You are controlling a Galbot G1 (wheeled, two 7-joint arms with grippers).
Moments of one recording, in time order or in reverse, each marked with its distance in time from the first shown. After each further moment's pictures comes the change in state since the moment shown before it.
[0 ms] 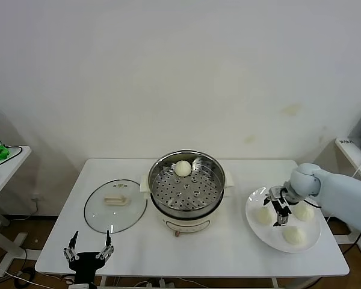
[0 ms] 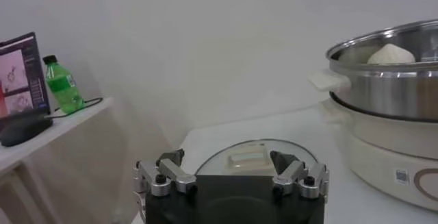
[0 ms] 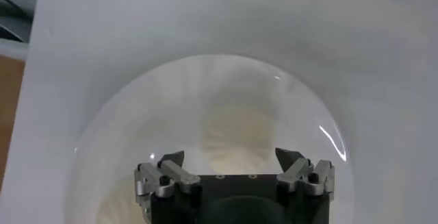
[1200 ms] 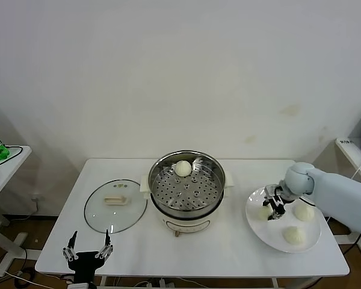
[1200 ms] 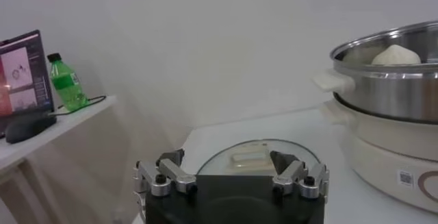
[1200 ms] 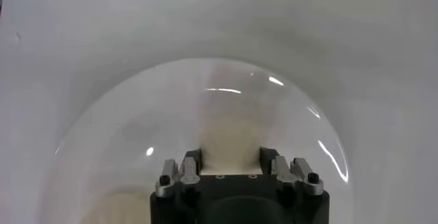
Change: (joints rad) left arm -0.004 -0.002 -0.001 -0.001 -0.005 0.002 -0.005; right arm 0.020 0.003 0.033 0.003 -0.014 -0.033 -0.008
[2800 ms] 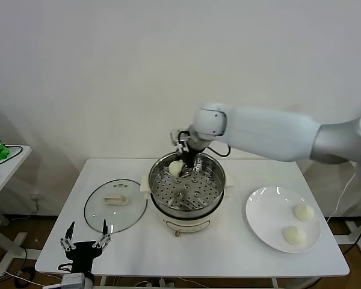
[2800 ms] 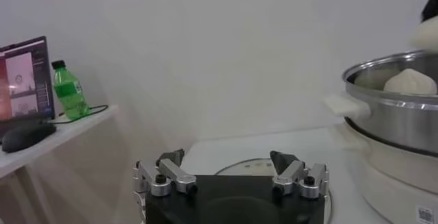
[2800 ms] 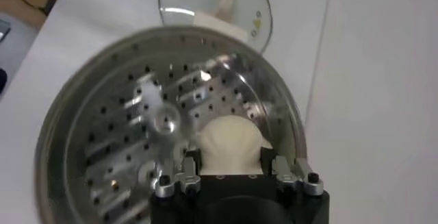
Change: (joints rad) left arm -0.062 0.029 -0.011 -0.008 -0.066 0.008 -0.016; right arm 0.462 0.617 -0.290 -0.028 0.595 -0.260 0.151
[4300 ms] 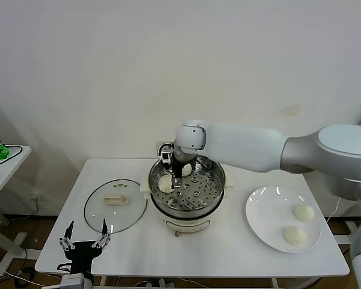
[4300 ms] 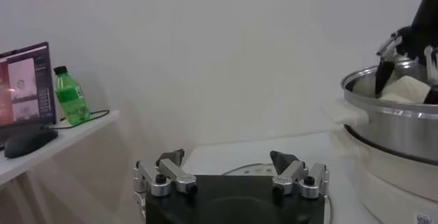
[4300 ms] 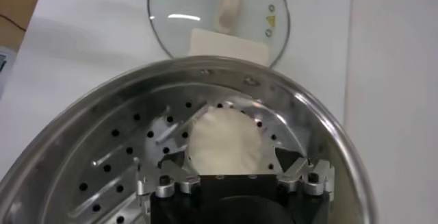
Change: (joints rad) left arm 0.008 0.008 -0.002 -0.008 0.002 -0.002 0.000; right arm -0.028 0.012 0.011 -0.003 -0.003 -0.105 0.061
